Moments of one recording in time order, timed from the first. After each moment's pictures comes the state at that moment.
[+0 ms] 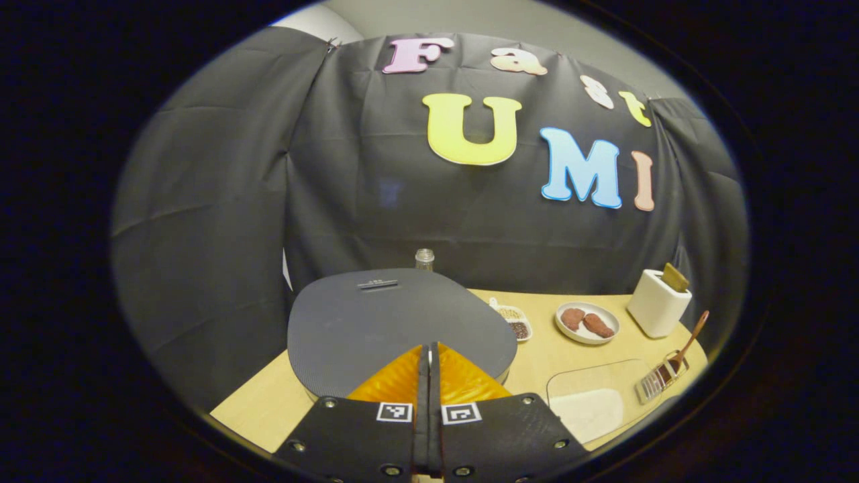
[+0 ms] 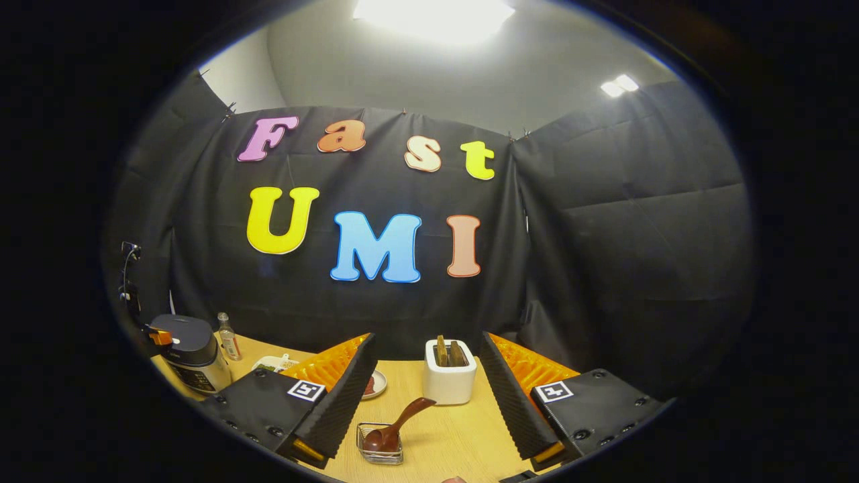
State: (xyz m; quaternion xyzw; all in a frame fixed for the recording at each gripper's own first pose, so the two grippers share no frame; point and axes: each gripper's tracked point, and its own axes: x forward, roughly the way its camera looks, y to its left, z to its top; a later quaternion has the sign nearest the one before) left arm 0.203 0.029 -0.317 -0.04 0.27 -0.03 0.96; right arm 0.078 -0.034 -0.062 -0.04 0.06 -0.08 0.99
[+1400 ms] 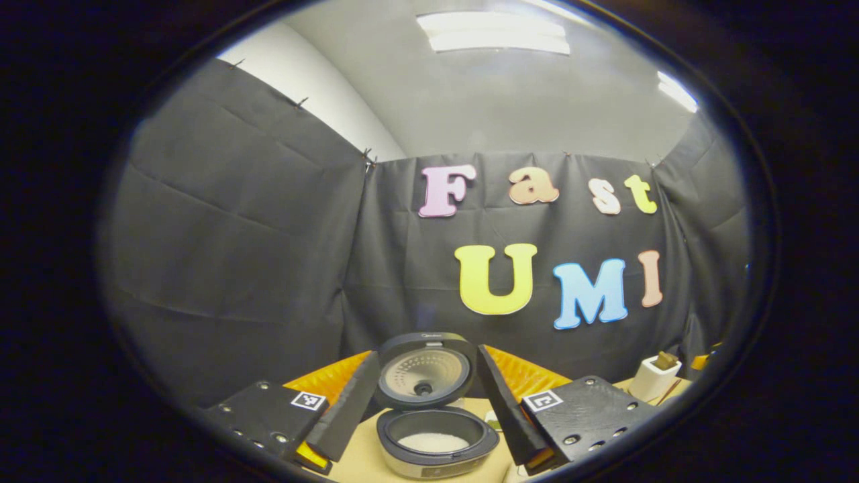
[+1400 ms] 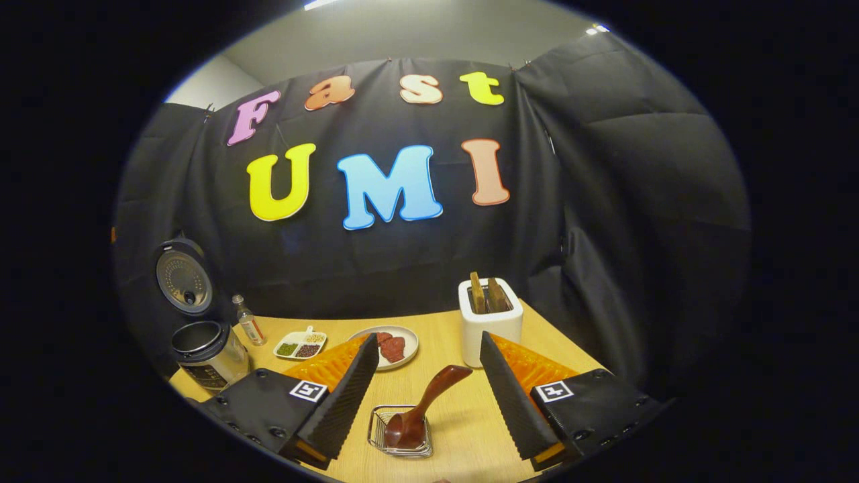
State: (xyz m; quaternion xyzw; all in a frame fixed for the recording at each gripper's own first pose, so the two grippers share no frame) left arm 0.112 0.084 -0.023 0.00 -0.02 0.05 1.00; right arm 0.140 -0.043 -0.191 0.06 0.20 -0.02 0.98
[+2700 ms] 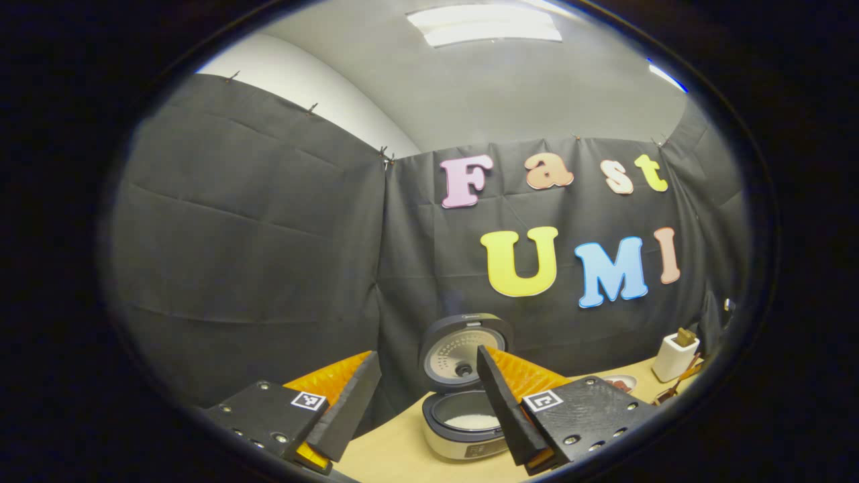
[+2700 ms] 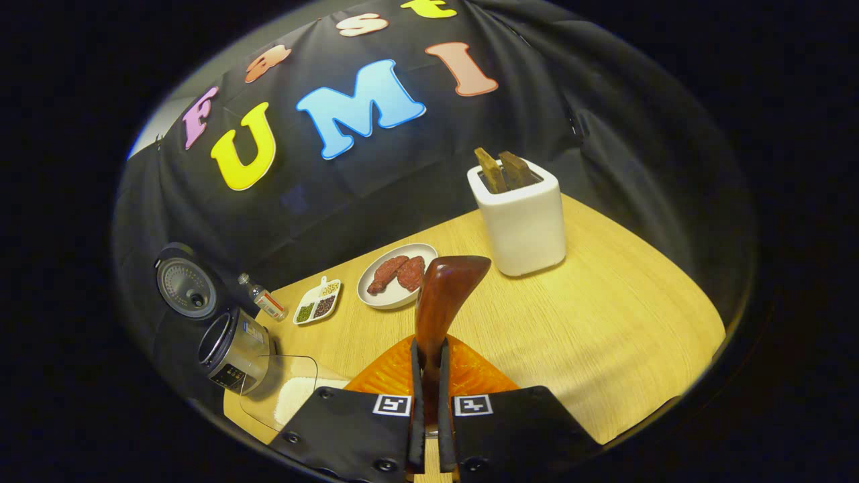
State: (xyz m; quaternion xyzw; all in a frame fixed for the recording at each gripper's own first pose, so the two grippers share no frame) left arm 0.071 0.130 -0.040 0.02 0.02 0.10 0.99; right arm 0.145 -0.009 -0.299 0.18 0.35 0.02 0.92
